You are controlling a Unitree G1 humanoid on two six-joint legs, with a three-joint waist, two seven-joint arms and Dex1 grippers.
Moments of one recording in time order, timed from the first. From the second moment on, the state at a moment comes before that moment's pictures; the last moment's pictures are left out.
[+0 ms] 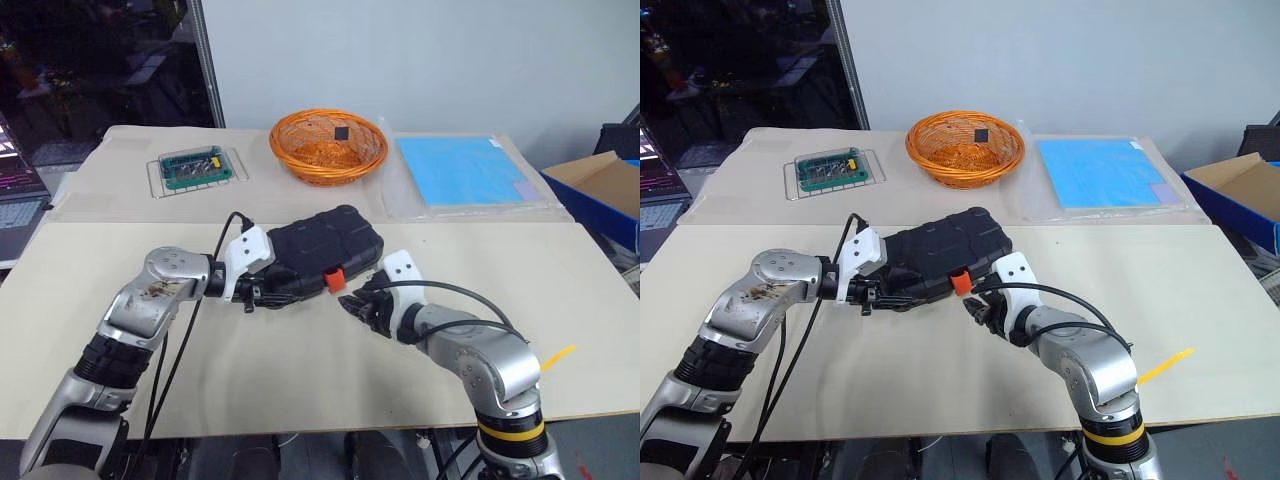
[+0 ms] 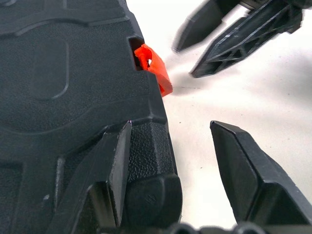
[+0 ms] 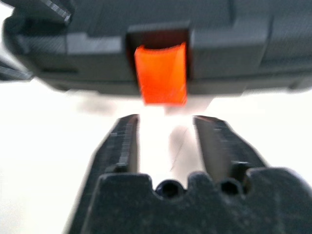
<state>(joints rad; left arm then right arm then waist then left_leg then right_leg) -0.57 0.70 -0.22 -0.06 -0.28 0.52 -1.09 -0.34 -0.24 0.10 -0.55 0.39 1.22 0.29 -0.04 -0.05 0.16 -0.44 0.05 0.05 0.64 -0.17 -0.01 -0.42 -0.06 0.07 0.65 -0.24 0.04</state>
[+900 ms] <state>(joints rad) -0.54 0.70 -0.19 -0.07 -0.25 0.51 -1.03 -0.37 -0.29 0.14 -0.45 0.41 1.07 0.41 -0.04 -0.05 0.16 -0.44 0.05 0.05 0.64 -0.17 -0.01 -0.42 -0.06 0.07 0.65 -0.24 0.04</state>
